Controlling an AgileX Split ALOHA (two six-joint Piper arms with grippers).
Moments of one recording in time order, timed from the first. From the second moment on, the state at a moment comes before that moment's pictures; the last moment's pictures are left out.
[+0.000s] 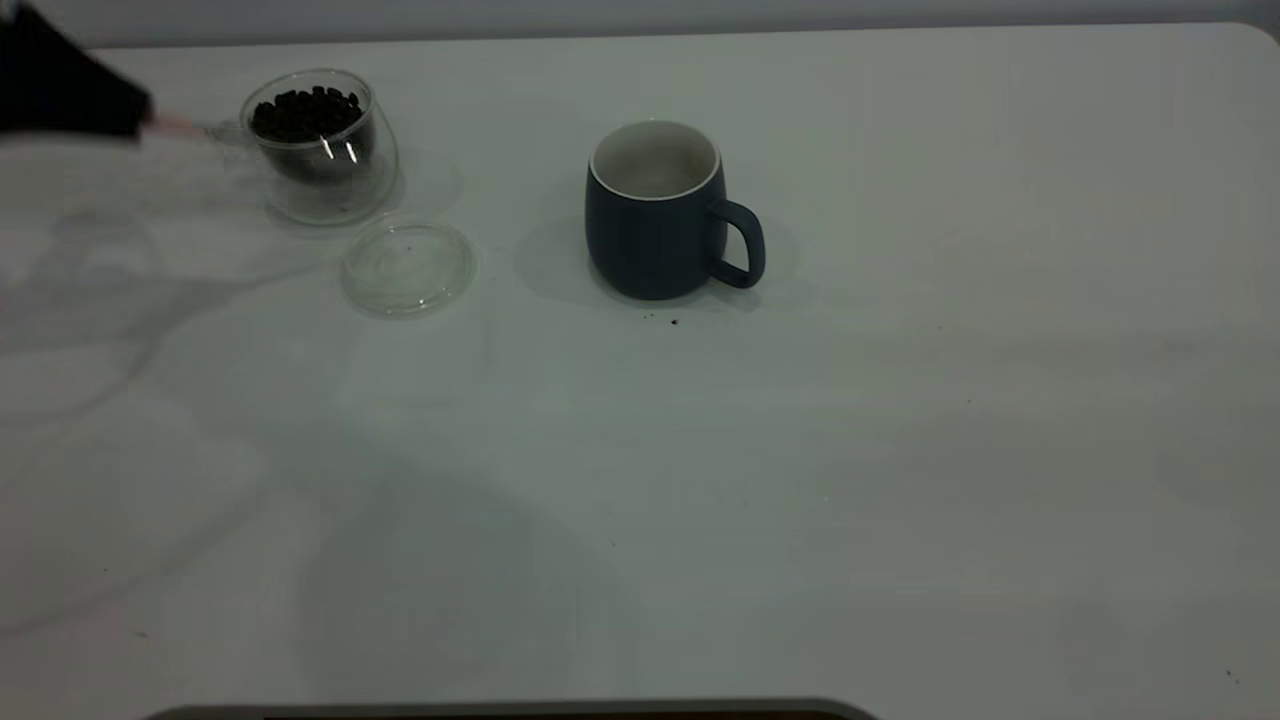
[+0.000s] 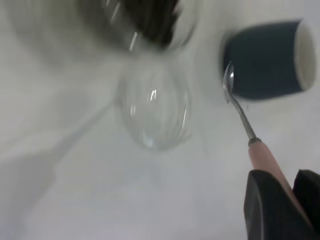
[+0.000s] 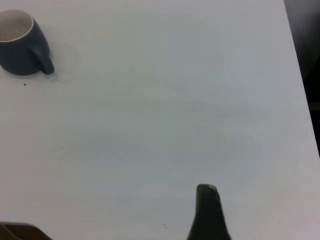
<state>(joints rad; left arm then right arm) 0.37 2.25 -1.40 -1.07 1.02 1.16 -0.02 0.03 -0.47 0.06 1.12 -0.09</state>
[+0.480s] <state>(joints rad) 0.37 2.16 -1.40 -1.09 0.76 1.32 -0.02 0.03 -0.47 0.06 1.12 -0.09</state>
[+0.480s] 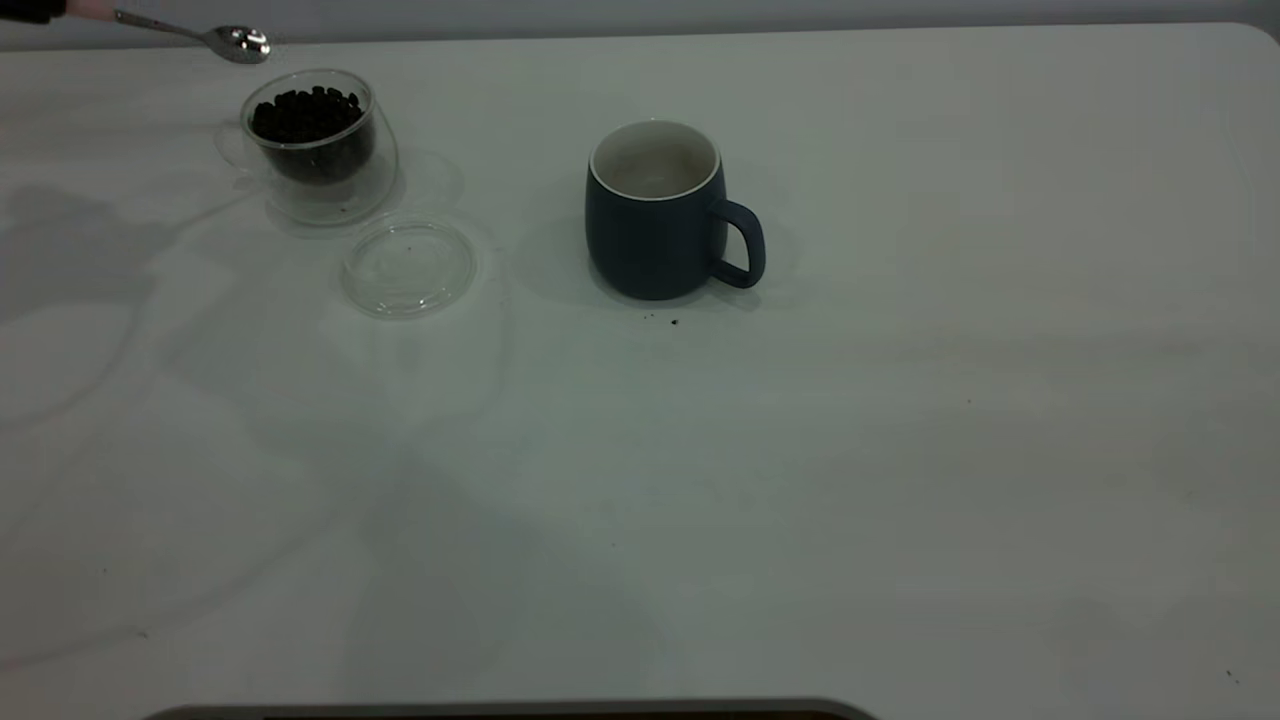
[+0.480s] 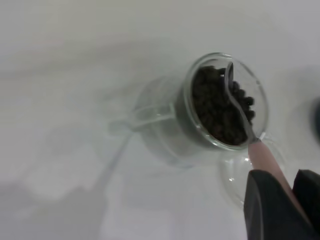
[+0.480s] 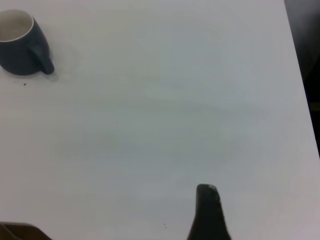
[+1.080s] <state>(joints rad) 0.35 2.30 -1.40 -1.24 0.73 1.45 -0.02 0.03 -0.47 0.06 1.12 -0.09</state>
